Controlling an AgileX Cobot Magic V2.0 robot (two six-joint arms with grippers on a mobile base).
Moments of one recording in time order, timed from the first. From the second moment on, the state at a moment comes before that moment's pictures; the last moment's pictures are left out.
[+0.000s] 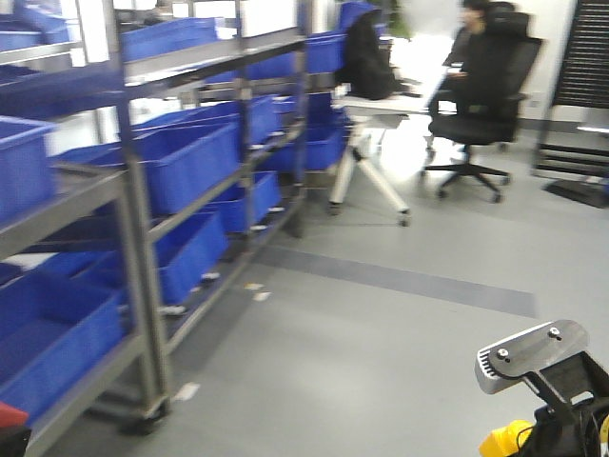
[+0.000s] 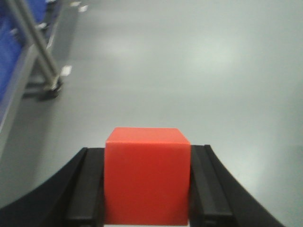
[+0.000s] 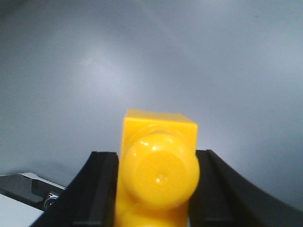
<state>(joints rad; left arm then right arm) -0.21 0.82 -0.82 -0.18 0.76 0.21 0.41 1.15 -0.87 -0.14 0.82 0.08</state>
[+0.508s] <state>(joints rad) -0.21 0.82 -0.82 -0.18 0.76 0.21 0.41 1.15 -0.87 -0.14 0.83 0.08</state>
